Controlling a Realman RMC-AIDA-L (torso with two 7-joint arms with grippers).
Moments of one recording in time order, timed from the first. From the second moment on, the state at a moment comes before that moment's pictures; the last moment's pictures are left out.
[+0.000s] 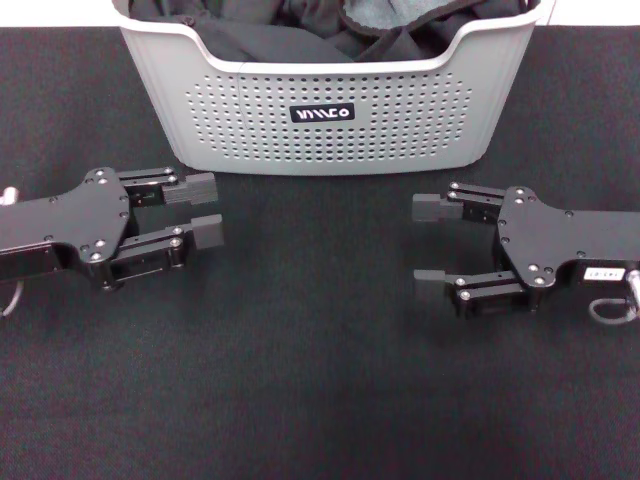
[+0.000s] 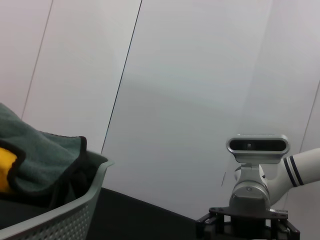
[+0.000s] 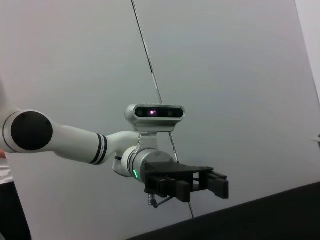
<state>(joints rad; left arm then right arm) -0.41 -1.94 0.71 0.55 1.74 1.93 -1.28 0.58 1.97 -1.34 -0.47 1.84 1.69 -1.93</state>
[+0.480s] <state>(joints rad) -0.41 -1.95 0.71 0.55 1.73 1.93 -1.28 0.58 1.97 -1.33 -0.47 1.84 1.66 -1.94</state>
